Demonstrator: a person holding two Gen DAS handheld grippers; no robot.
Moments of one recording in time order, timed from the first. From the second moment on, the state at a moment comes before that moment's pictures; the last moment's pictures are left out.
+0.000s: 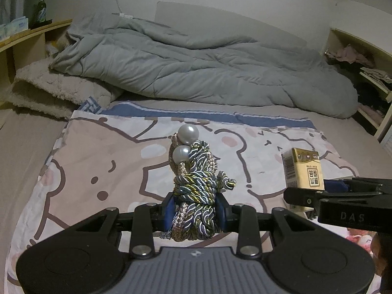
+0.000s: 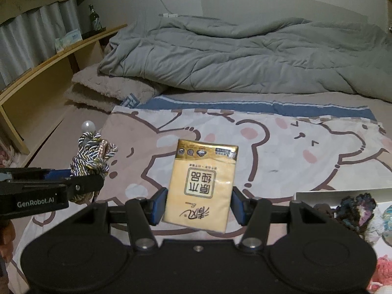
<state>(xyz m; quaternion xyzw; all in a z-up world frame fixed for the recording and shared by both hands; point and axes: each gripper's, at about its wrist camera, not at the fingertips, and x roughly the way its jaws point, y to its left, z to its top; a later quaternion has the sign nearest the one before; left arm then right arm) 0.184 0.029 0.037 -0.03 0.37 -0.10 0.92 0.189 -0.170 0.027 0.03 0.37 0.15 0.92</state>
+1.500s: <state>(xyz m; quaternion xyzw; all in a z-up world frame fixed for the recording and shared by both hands) 0.163 -0.160 -0.019 -0.11 0.47 -0.29 0.82 0.127 -0.342 -0.008 0.04 0.45 0.07 0.89</state>
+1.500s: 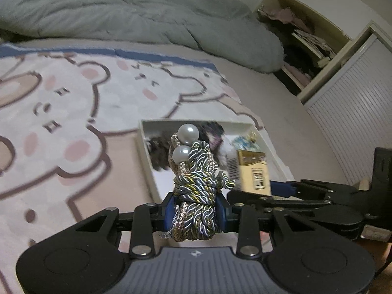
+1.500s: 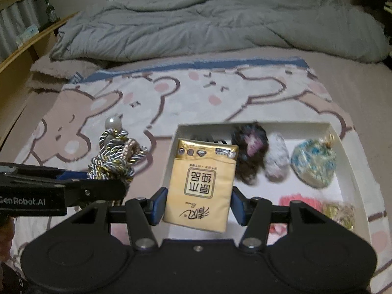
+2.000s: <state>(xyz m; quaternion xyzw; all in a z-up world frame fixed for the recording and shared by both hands) 0.162 -0.189 -0.055 -0.13 0.52 -0.28 0.80 0.124 -0.368 -0.040 0.03 0.50 0.07 0.86</state>
